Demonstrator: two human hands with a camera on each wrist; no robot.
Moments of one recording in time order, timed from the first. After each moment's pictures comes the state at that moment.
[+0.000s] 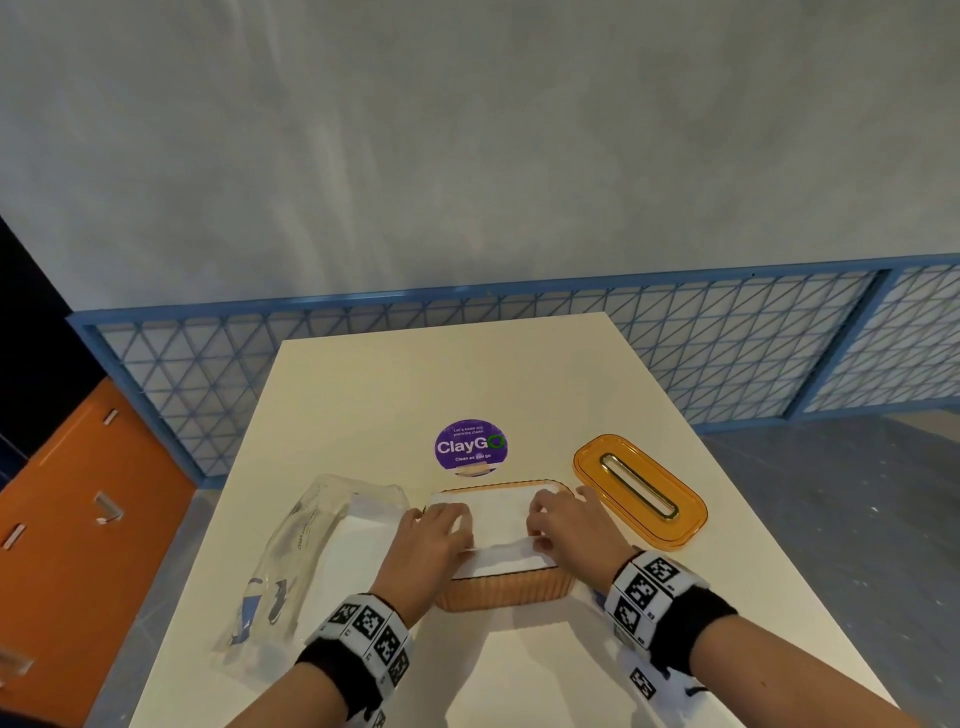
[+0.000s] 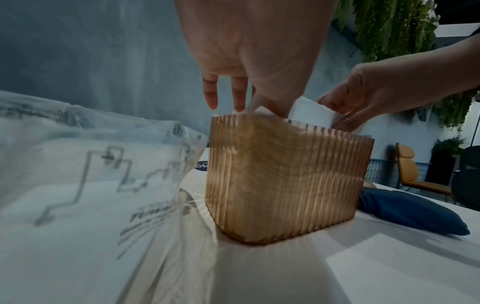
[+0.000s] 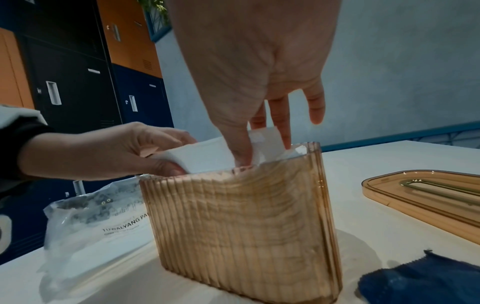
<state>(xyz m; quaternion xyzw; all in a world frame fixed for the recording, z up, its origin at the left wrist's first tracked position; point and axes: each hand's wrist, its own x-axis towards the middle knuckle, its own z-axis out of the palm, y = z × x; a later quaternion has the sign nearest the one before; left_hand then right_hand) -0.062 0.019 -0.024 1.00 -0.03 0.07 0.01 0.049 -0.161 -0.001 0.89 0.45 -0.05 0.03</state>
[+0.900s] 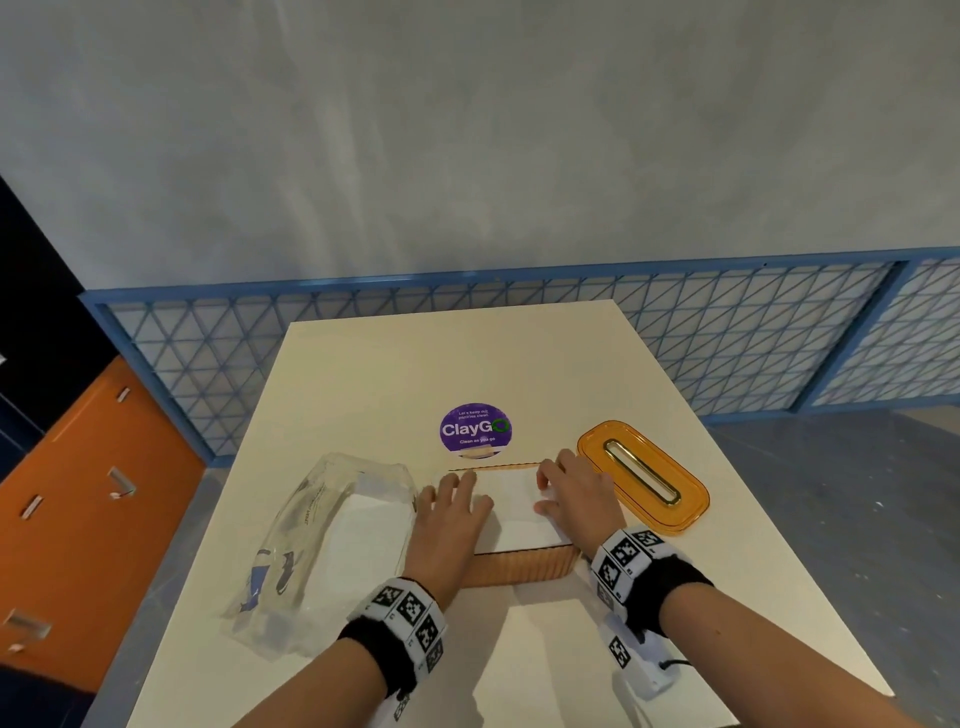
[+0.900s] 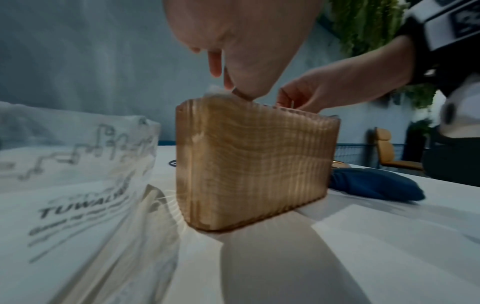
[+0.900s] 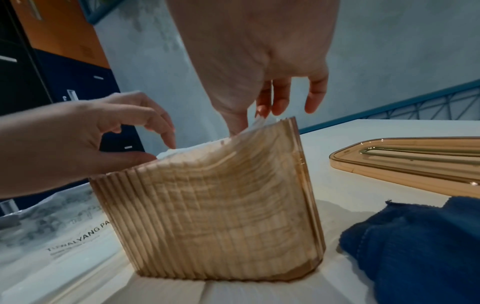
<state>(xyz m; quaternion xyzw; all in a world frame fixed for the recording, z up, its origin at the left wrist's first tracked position) -0.058 -0.014 -0.022 0.99 0.08 0.07 -0.03 0.055 -0.155 -0.010 0.94 0.32 -0.01 -0.09</state>
